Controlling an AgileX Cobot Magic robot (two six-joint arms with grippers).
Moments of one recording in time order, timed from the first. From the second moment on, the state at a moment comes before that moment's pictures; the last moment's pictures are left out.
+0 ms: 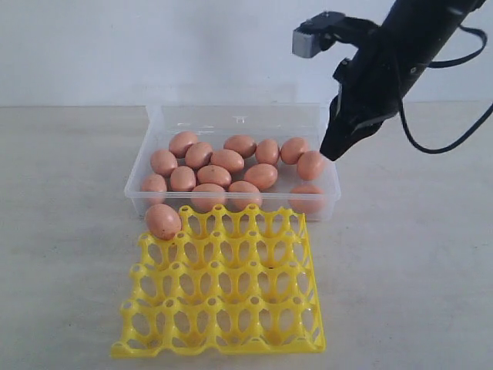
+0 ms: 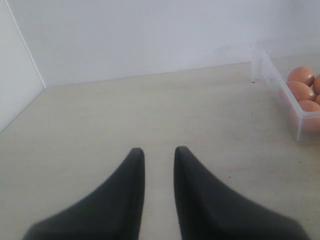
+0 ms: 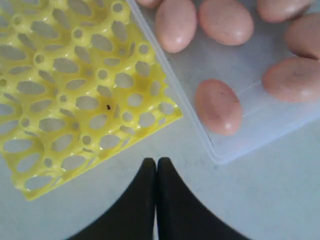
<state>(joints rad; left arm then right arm) 0.09 0.00 0.00 0.23 0.29 -0.09 0.31 1.83 -1.54 0.38 1.20 -0.86</state>
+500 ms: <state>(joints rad) 0.09 0.00 0.00 0.23 0.29 -0.09 0.37 2.10 -1.55 0.45 0.65 -1.71</state>
